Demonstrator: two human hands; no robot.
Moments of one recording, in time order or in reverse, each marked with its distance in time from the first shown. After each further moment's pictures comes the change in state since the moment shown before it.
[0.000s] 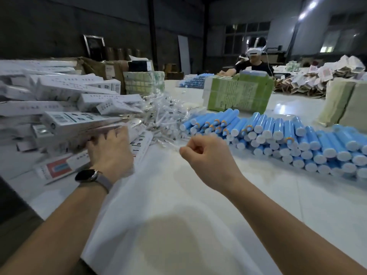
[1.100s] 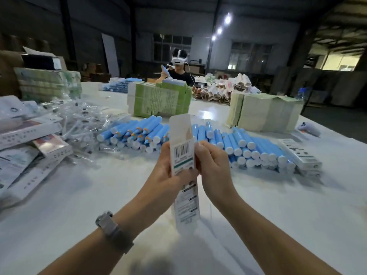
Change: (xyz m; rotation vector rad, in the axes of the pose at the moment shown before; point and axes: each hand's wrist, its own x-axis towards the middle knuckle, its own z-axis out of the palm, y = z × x) left_hand -0.124 0.206 -0.035 -1.866 -0.618 0.638; right_hand -0.045 0.059 -0.114 0.285 0.383 0.043
